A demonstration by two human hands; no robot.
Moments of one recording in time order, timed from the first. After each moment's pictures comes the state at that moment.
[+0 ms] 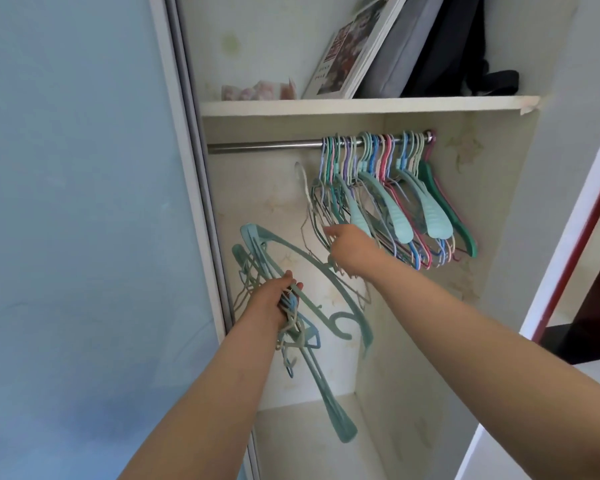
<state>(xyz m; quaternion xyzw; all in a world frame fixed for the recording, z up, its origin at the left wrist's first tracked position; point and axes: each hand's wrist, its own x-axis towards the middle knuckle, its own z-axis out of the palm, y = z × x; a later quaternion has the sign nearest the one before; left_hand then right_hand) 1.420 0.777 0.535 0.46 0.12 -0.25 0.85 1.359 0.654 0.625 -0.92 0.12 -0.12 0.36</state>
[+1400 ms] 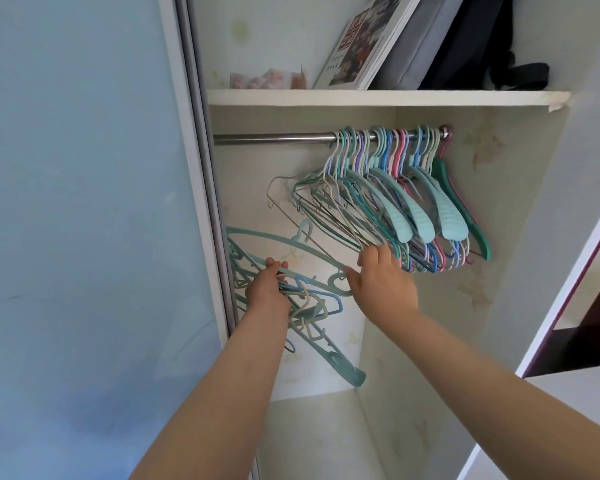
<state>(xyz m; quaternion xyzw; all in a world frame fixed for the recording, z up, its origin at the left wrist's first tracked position) 1.454 0.779 0.525 0.35 0.16 -0.14 0.91 1.341 0.632 0.544 -0.94 0.13 -0.31 -0.01</state>
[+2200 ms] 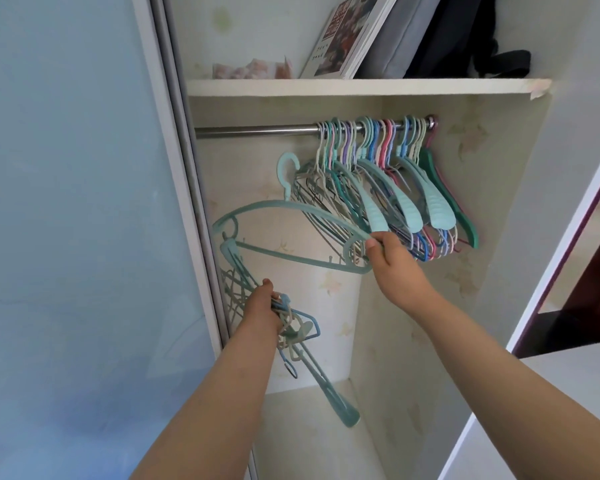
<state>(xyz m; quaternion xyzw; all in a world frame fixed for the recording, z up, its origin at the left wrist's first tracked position) 1.455 0.778 0.483 0.50 0.19 -0.20 0.82 1.315 0.612 0.570 -0.89 0.10 -0.28 0.35</state>
